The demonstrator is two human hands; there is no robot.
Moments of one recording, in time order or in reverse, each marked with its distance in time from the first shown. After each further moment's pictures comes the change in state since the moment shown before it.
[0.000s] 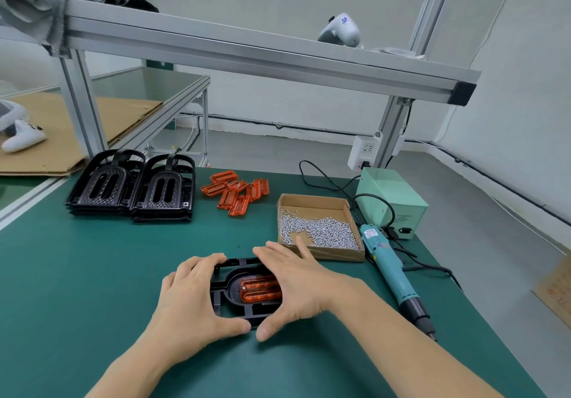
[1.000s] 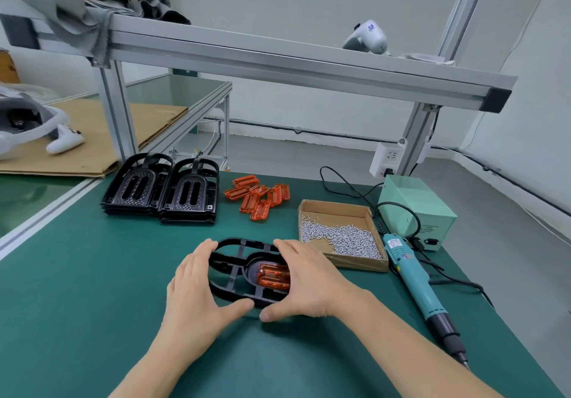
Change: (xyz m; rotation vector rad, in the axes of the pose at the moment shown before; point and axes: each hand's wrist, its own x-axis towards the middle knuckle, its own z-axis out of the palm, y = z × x) left_hand -0.008 -0.001 -0.009 -0.160 0.255 -0.081; right_hand 0.015 -0.013 0.001 0.049 0.210 0.118
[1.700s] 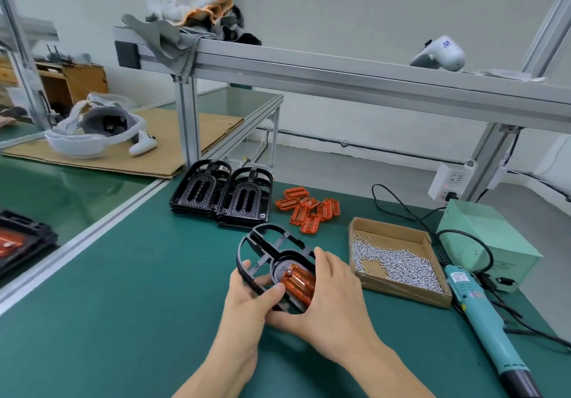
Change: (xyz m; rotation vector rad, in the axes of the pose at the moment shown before) left_hand -0.003 0.015 0.004 -1.093 0.095 -0.407; right_hand -0.001 -0.055 0.021 0.146 0.282 0.126
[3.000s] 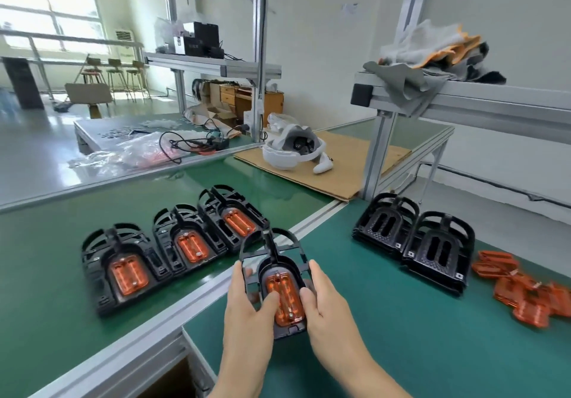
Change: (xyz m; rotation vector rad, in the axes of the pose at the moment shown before) left_hand -0.040 0.084 -0.194 0.354 0.736 0.268; right_hand 0.026 -0.212 0.113 0.649 -0.418 -0.384
